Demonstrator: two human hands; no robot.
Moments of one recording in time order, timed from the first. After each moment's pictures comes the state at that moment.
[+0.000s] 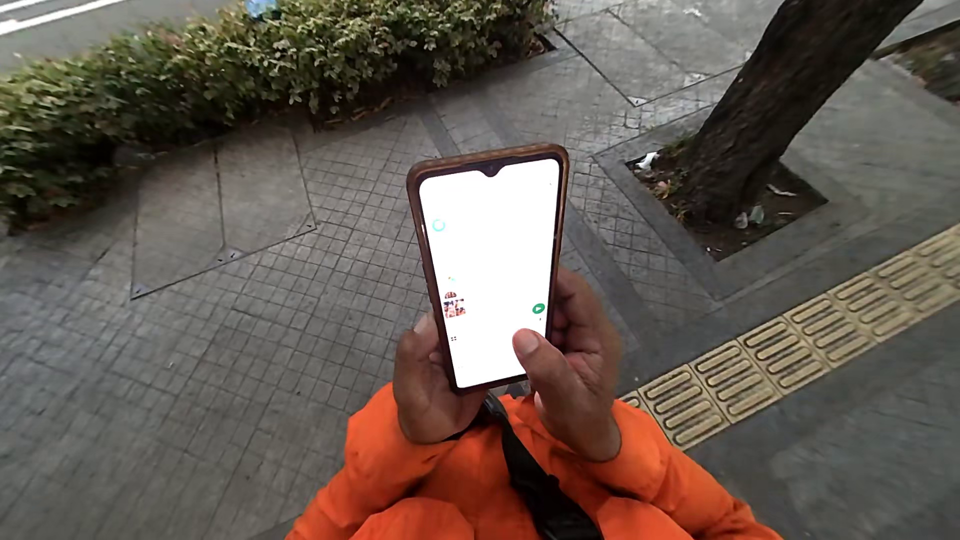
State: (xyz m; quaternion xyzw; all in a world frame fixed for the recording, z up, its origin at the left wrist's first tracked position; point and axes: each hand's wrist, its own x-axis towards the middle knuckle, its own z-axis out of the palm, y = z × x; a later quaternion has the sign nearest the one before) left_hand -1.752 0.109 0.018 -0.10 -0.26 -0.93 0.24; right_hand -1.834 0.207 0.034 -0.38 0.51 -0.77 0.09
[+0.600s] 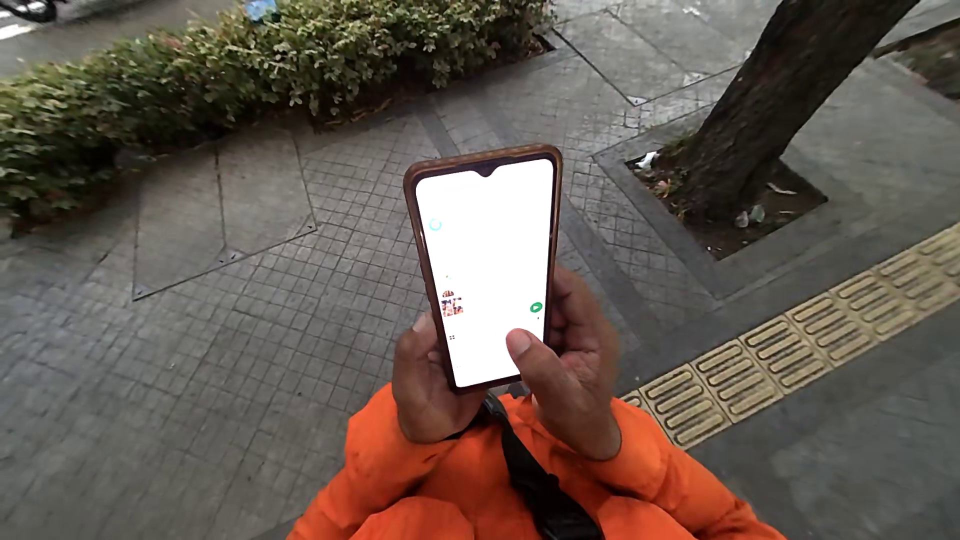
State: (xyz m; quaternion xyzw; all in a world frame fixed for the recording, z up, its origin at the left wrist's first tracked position) left_hand -1.753 0.112 0.020 -0.10 -0.26 -0.93 0.25; right_hand -1.832 0.209 0.035 -0.37 0.52 -0.76 0.08
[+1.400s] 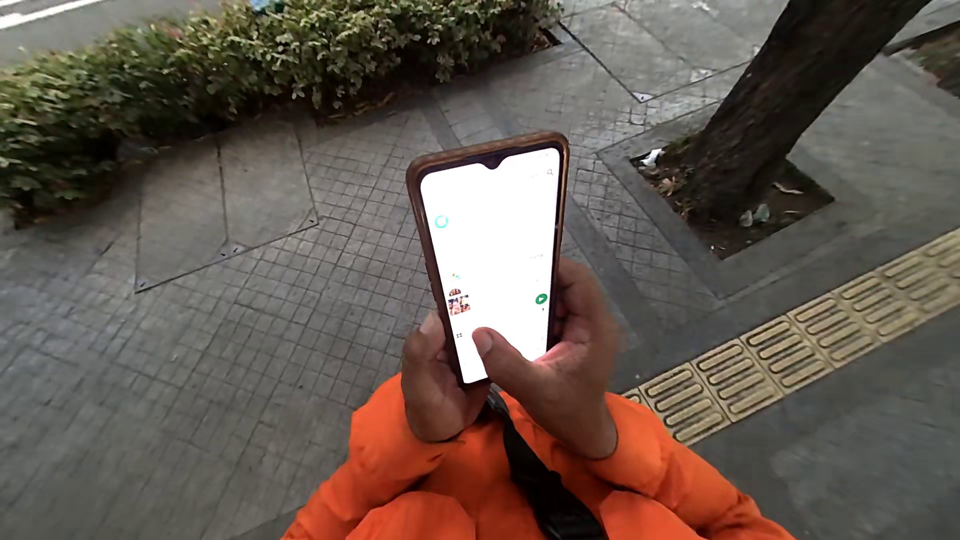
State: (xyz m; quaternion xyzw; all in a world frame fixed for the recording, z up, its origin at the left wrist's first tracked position) left_hand -1.750 0.120 0.025 -0.08 -0.30 -0.90 0.30; right_hand -1.824 0.201 0.039 -0.35 0.56 -0.75 0.04
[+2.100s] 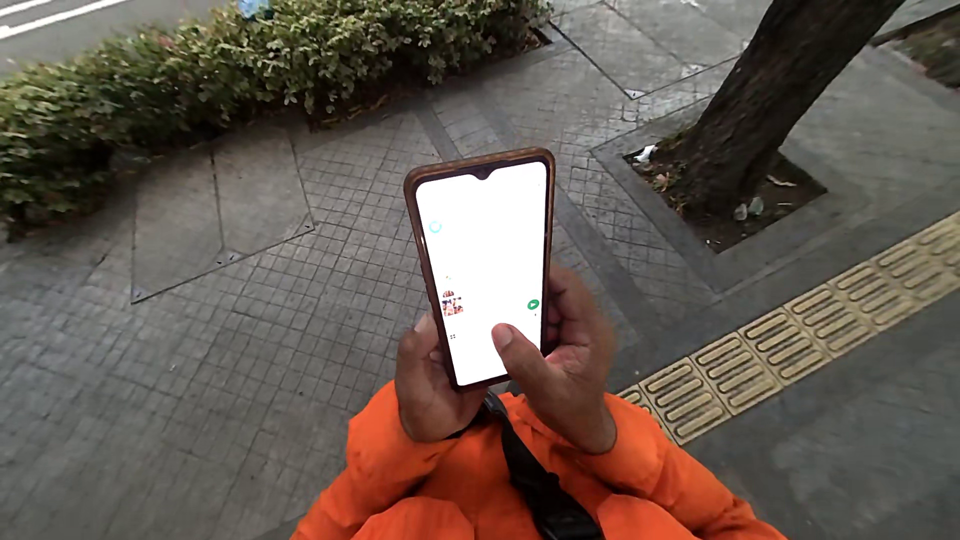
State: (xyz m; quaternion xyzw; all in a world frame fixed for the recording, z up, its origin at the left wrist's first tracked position) left_hand -1.753 0.114 0.016 -0.10 -0.27 -0.93 0.24; right_hand -1.831 0.208 0.031 -0.36 0.54 -0.76 0.07
